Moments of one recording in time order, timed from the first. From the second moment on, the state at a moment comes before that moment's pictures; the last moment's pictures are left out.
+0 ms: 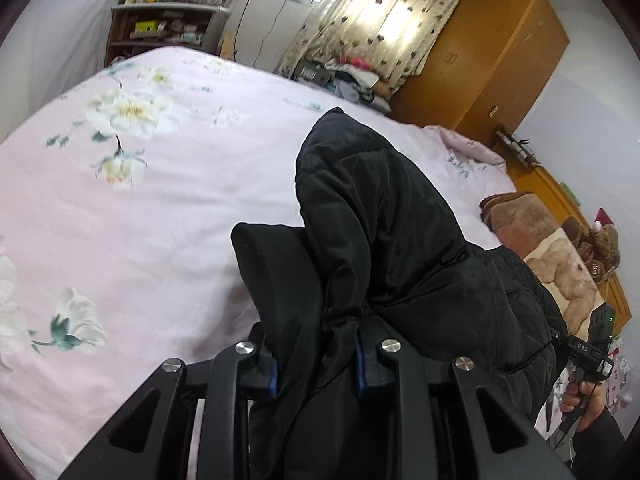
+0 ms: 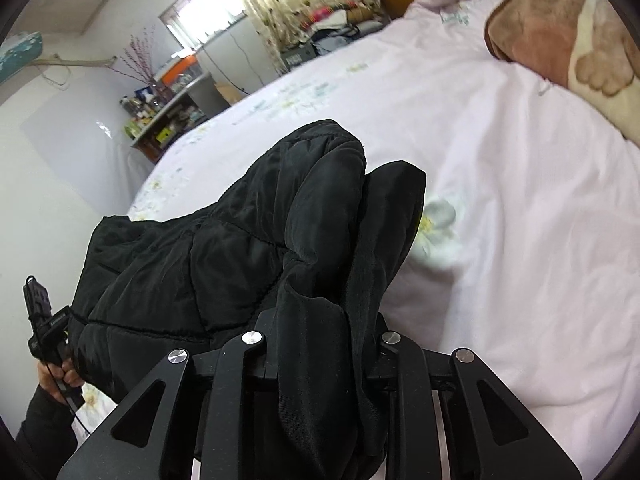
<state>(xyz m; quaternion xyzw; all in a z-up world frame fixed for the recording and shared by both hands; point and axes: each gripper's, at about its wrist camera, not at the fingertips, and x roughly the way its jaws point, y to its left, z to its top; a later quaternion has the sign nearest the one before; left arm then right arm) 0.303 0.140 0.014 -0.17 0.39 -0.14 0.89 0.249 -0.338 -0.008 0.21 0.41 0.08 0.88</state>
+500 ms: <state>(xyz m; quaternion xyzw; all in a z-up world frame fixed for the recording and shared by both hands) 0.221 0.155 0.041 -0.18 0.35 -0.15 0.91 0.185 -0.328 0.017 0.22 0.38 0.11 0.89</state>
